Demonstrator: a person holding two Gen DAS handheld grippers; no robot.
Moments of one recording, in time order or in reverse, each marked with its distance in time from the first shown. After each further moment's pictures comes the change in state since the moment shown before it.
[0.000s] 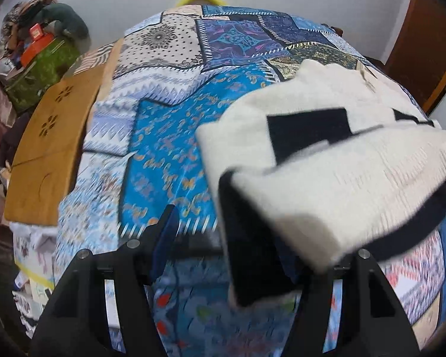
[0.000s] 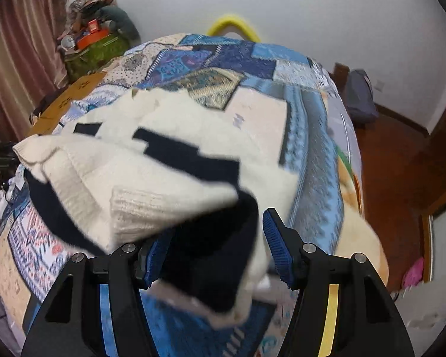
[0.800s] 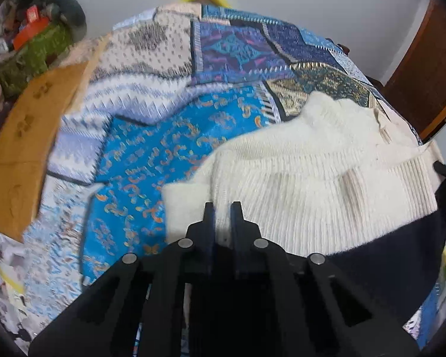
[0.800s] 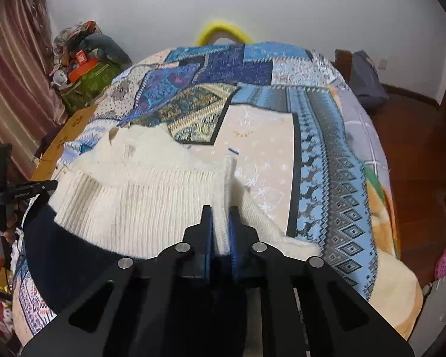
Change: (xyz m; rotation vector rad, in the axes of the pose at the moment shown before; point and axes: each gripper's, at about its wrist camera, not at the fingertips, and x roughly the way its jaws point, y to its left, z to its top) left arm 0.035 -0.006 0.053 -0.084 -0.030 -0.049; right arm 0.041 -0.026 0.030 0.155 -0.045 0.091
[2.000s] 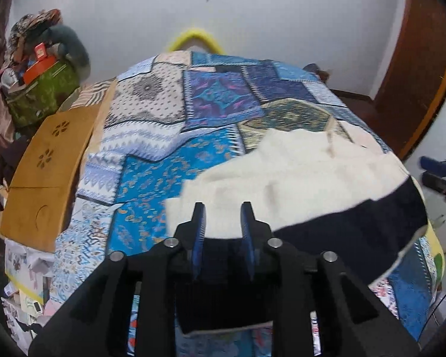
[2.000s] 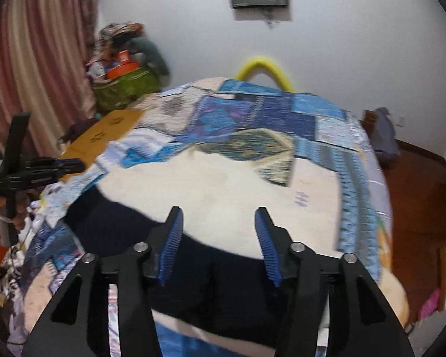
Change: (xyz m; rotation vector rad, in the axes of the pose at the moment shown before) left arm -0.092 -0.039 -0.017 0.067 -0.162 -0.013; right arm -0.054 0.109 0.003 -0.203 -0.113 0.049
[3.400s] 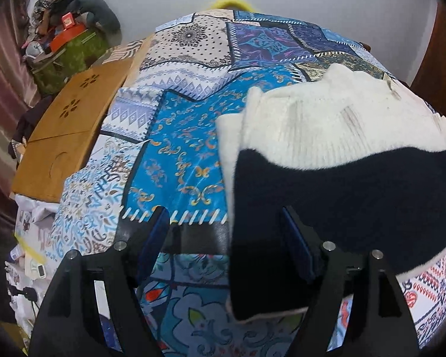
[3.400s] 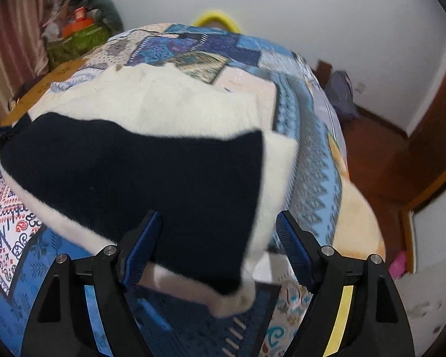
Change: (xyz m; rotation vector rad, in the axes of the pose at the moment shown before) left arm 0.049 0.050 -0.075 -0.076 0.125 0.178; right arm 0.005 -0.065 -0.100 0.051 0.195 -0.257
